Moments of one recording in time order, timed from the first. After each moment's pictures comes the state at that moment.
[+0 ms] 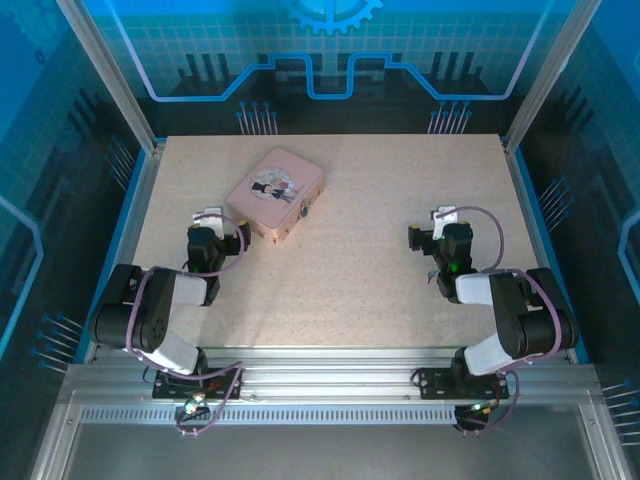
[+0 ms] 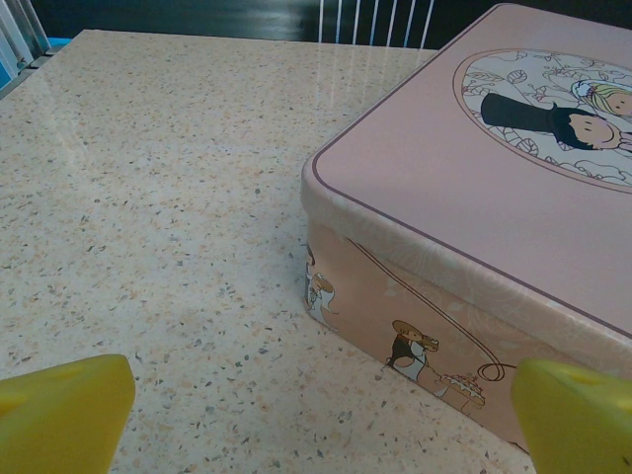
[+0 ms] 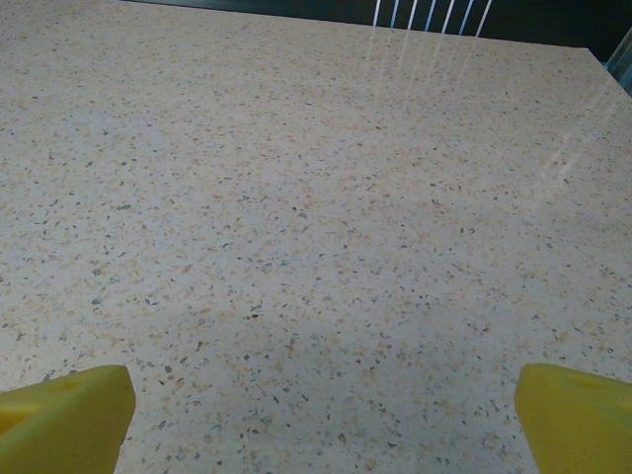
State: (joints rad) left arm -0.05 1.55 0.36 0.84 -0.12 -0.11; right arm 0.10 1.51 0.40 0.69 0.15 -0.04
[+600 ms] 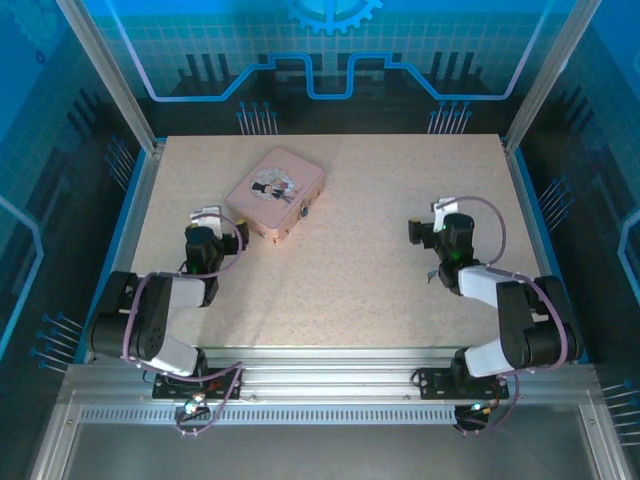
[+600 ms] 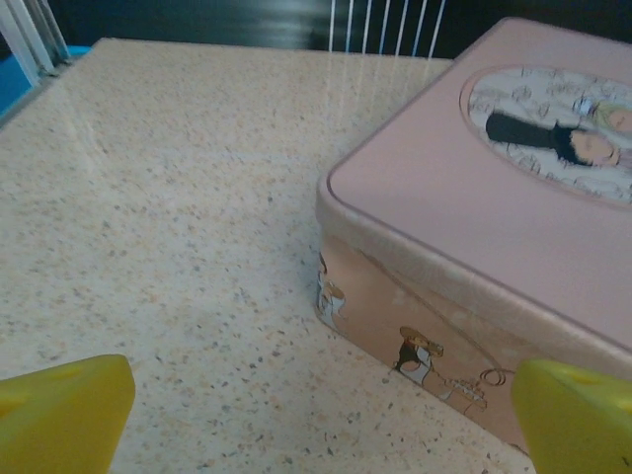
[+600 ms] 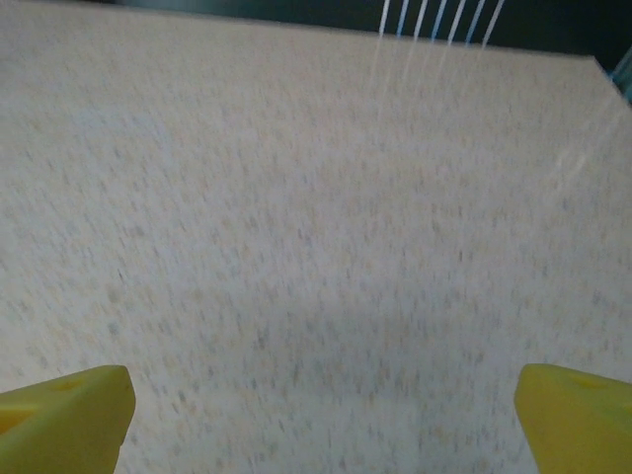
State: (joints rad) left arm -0.04 1.46 0.36 0.75 -0.14 -0.11; right arm 0.10 1.41 0.53 0.45 0.13 -0.04
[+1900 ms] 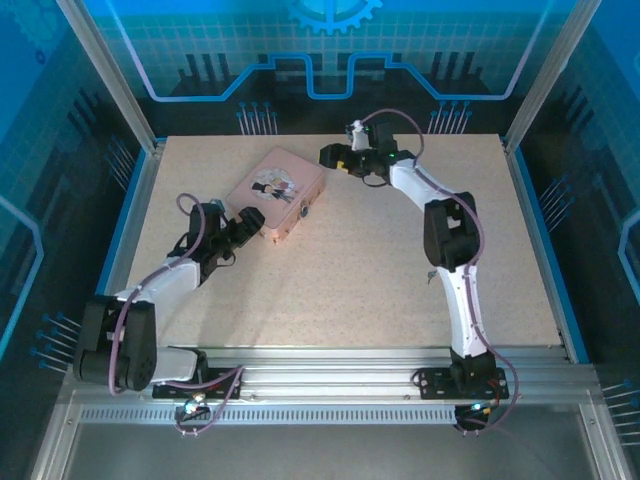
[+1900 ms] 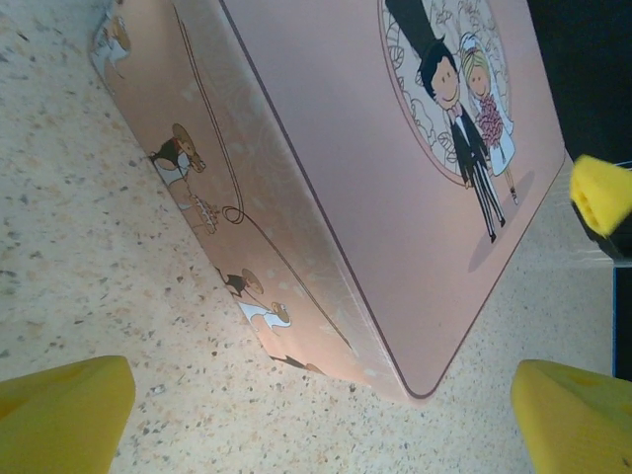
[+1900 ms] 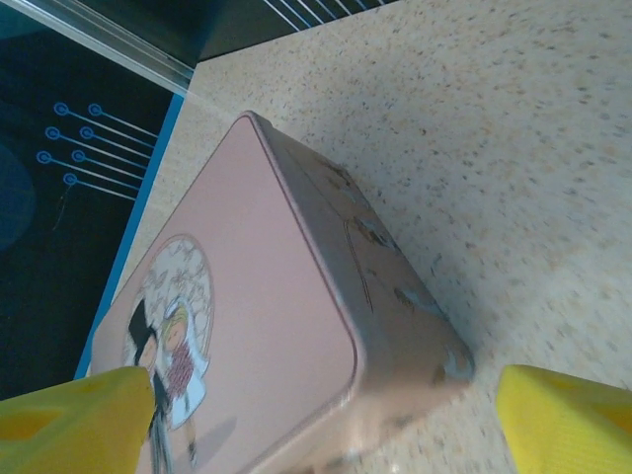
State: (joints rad) left arm -0.09 1.35 0.63 0.06 0.21 -0.88; right arm 0.32 2.44 2.09 -0.29 -0.61 0.50
